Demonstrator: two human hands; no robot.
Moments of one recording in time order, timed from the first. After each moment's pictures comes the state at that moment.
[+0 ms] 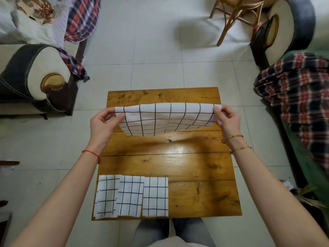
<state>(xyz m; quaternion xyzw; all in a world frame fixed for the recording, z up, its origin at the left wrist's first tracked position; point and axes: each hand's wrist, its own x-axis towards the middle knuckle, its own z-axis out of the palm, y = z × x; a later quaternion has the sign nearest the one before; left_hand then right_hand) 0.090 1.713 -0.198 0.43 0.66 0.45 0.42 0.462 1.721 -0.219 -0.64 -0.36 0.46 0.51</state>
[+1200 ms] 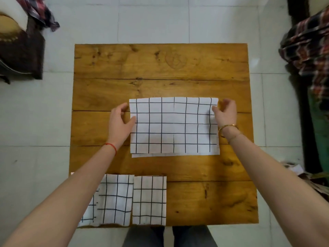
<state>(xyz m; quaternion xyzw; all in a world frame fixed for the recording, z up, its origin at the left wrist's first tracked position) 0.121 1.749 -0.449 0.49 0.76 0.20 0.38 0.457 1.779 -0.453 -0.82 -0.37 0.37 0.24</state>
